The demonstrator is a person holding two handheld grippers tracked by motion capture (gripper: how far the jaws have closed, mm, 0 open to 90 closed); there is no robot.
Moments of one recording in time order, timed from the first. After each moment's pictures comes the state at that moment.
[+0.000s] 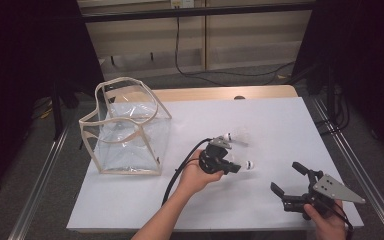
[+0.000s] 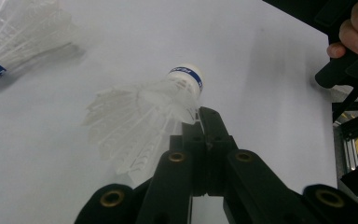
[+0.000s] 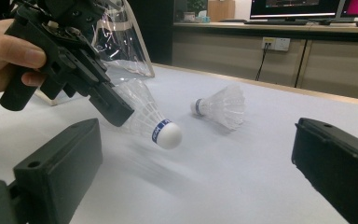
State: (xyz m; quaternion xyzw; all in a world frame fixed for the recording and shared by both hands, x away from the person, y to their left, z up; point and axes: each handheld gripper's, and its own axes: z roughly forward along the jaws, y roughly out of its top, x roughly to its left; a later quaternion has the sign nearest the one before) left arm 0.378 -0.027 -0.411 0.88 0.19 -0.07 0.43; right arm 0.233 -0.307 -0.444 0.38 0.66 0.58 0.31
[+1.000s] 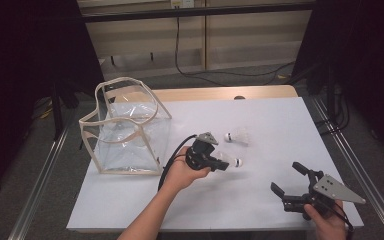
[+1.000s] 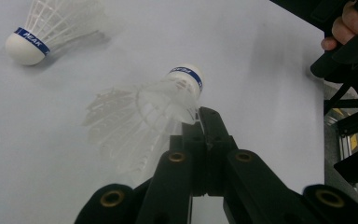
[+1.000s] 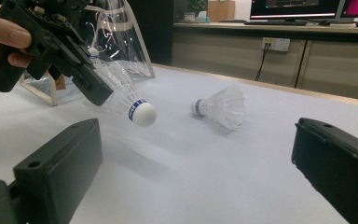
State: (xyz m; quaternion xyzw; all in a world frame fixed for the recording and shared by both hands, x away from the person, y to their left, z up) left arm 0.384 0.006 -0.397 0.88 0.20 -0.08 0.42; right arm 0.233 -0.307 -0.443 0.38 0.66 0.58 0.31
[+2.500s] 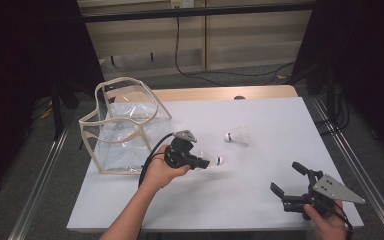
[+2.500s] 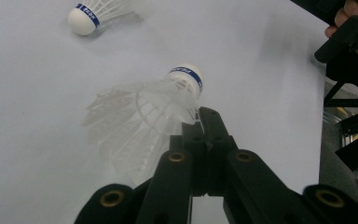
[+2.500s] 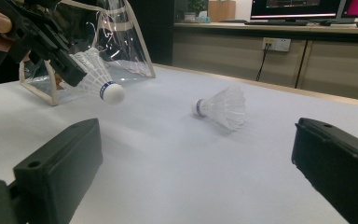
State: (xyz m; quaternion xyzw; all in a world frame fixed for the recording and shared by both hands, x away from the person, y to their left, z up) left arm 0.389 0.058 -0.385 0.88 0.23 -0.07 0.41; right arm 0.233 -0.307 -0.443 0.38 0.66 0.58 0.31
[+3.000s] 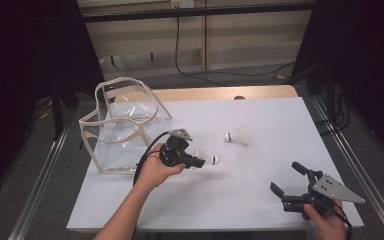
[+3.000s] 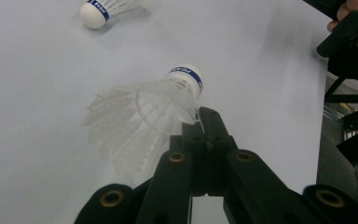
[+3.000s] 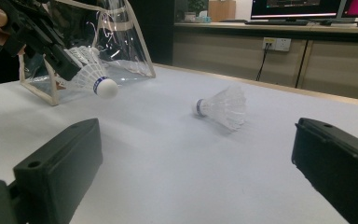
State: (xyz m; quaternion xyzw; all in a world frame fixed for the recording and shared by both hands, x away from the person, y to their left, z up) left arm 0.391 0.068 -0.378 0.89 0.23 -0.07 0.40; right arm 0.233 -0.306 -0.443 0.38 0.66 0.58 0.31
